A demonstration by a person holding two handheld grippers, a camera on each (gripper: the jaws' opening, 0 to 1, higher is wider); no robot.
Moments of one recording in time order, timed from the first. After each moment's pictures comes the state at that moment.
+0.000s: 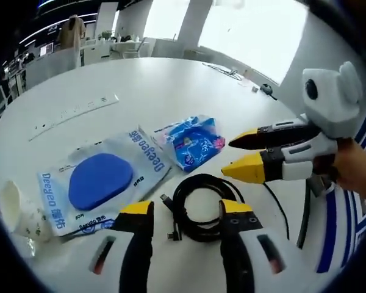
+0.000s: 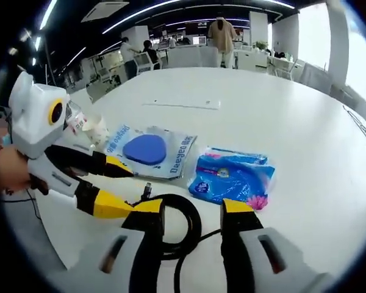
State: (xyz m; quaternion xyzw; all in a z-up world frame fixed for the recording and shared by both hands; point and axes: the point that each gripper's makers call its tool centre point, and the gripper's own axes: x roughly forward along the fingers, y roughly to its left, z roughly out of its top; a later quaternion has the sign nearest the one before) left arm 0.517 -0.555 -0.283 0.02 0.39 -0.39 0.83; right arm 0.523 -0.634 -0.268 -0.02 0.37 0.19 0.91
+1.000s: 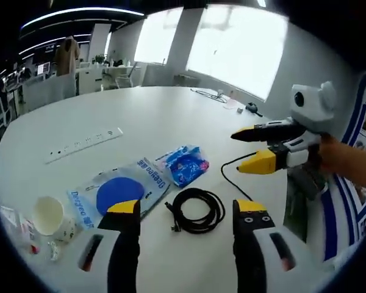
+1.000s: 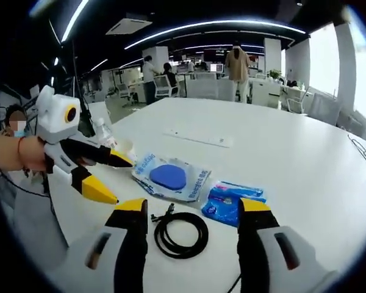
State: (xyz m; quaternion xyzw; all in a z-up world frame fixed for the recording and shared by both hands) left arm 0.494 -0.511 -0.205 0.00 0.31 -0.42 0.85; right arm 0.492 -0.622 -0.183 -0.04 0.28 0.24 0.93
